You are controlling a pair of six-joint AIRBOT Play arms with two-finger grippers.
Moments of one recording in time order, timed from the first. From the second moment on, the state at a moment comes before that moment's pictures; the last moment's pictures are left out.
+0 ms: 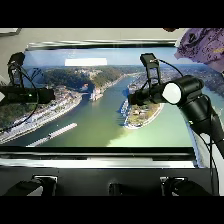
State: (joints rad) left arm -0.16 -1.05 1.24 1.40 -1.13 -1.68; right arm 0.44 -1.18 1.35 -1.48 1.13 1.69
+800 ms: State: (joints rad) left arm -0.16 -1.05 1.24 1.40 -1.13 -1.68; right arm 0.44 -1.18 1.35 -1.48 1.11 1.68
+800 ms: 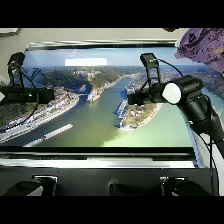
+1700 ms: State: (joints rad) left arm 0.16 -1.19 1.31 1.58 -1.07 -2.05; right arm 0.44 -1.18 1.35 -1.48 1.01 1.67
